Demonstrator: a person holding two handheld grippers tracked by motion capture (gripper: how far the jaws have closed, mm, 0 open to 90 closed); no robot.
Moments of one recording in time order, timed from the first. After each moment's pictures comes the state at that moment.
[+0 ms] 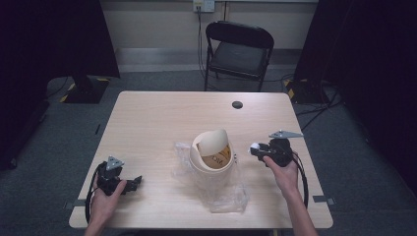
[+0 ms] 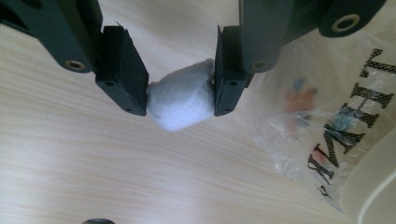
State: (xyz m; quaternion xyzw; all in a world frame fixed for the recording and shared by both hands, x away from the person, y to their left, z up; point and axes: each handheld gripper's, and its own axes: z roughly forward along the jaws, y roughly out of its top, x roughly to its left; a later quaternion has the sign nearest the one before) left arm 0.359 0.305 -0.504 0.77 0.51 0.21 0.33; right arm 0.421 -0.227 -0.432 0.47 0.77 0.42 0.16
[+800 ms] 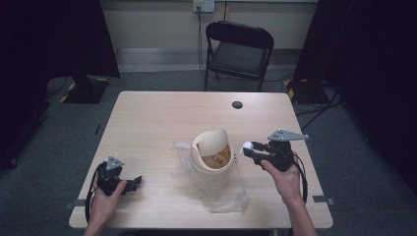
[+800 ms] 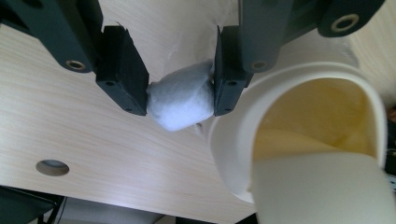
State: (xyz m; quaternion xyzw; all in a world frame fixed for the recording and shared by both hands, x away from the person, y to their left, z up) left arm 0.359 0.305 -0.504 0.77 0.51 0.21 0.33; right arm 0.379 -0.202 -0.378 0.40 0.77 0.47 0.15
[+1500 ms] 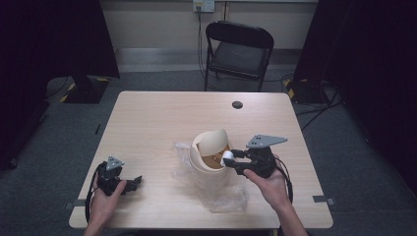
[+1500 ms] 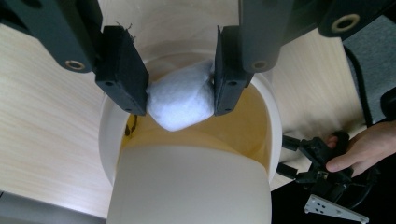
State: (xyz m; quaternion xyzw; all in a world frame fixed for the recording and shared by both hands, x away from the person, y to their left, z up) left arm 0.359 0.305 -0.504 0.77 0.51 0.21 0.33; right arm 0.359 -0.152 -0.367 0.32 0.81 0.47 0.11
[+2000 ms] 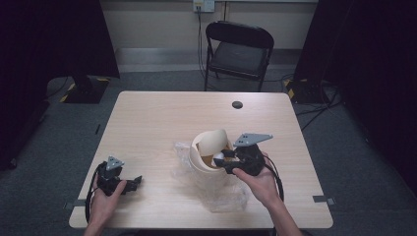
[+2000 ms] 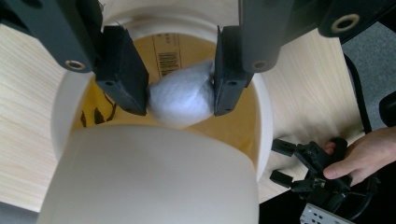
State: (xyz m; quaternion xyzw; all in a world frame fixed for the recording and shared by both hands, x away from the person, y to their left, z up) left arm 0.359 0.305 -0.504 0.77 0.51 0.21 0.33; right arm 0.368 -0.125 -0.369 0.31 0.83 0.45 0.10
